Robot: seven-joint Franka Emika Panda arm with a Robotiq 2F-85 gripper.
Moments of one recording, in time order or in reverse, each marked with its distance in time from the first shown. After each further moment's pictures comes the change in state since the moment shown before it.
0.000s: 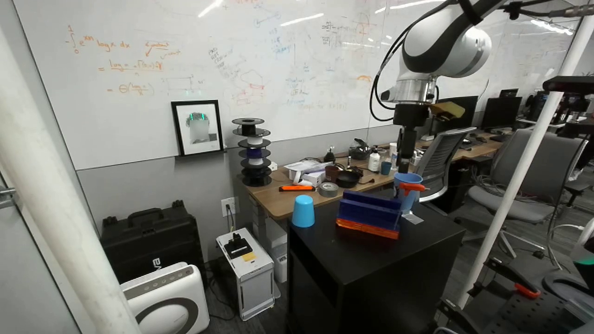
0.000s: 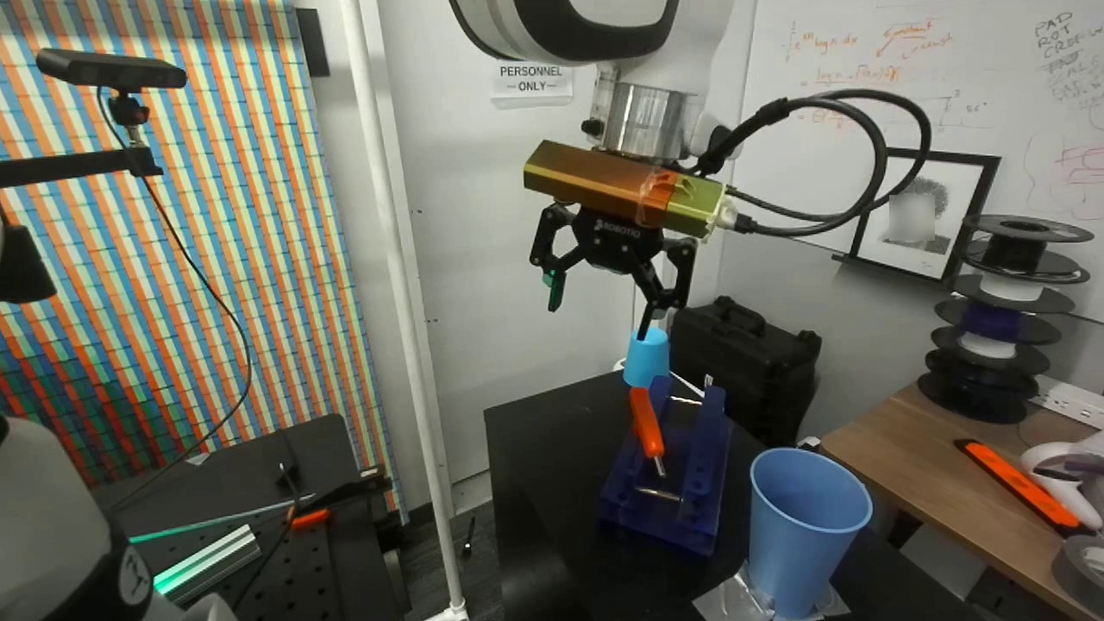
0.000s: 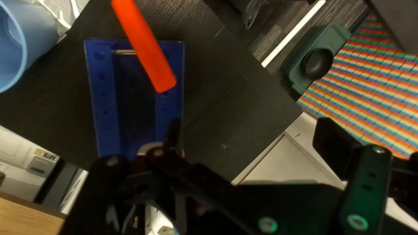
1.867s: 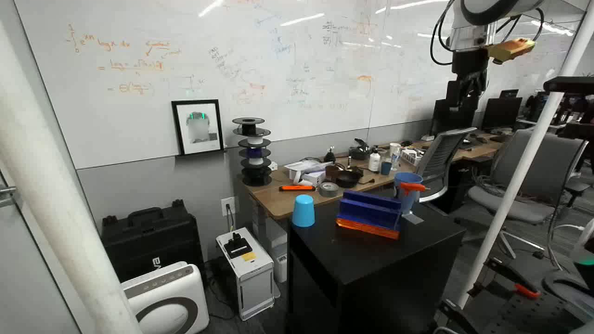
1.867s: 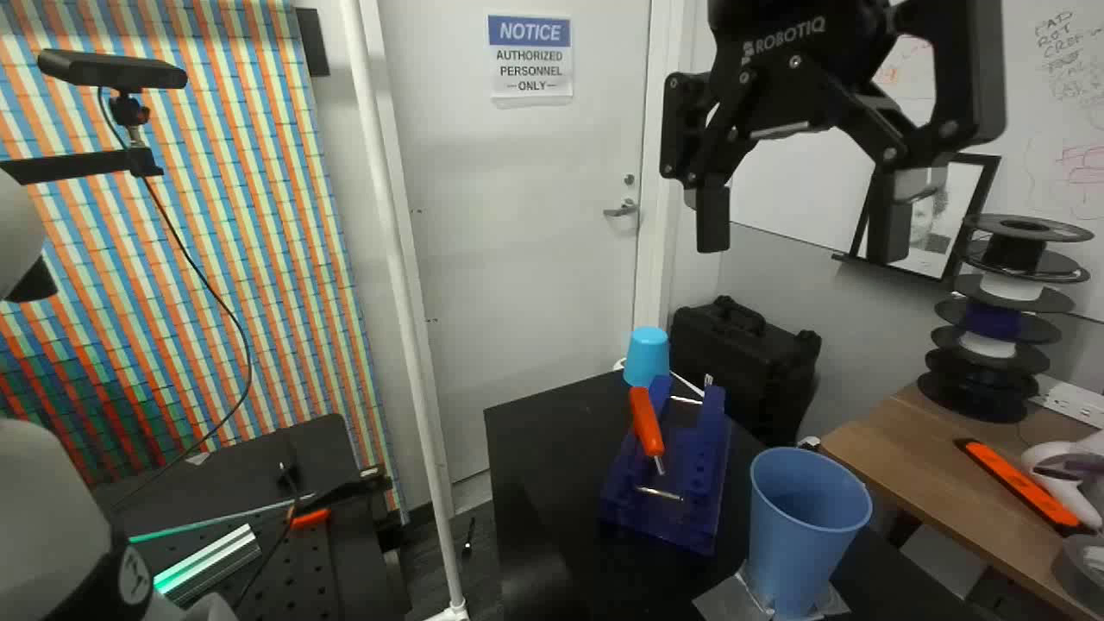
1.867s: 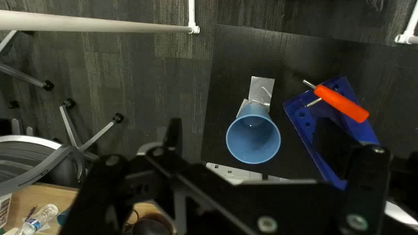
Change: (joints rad) arm -0.213 -0.211 -0.040 0.115 -0.435 -0.210 0.612
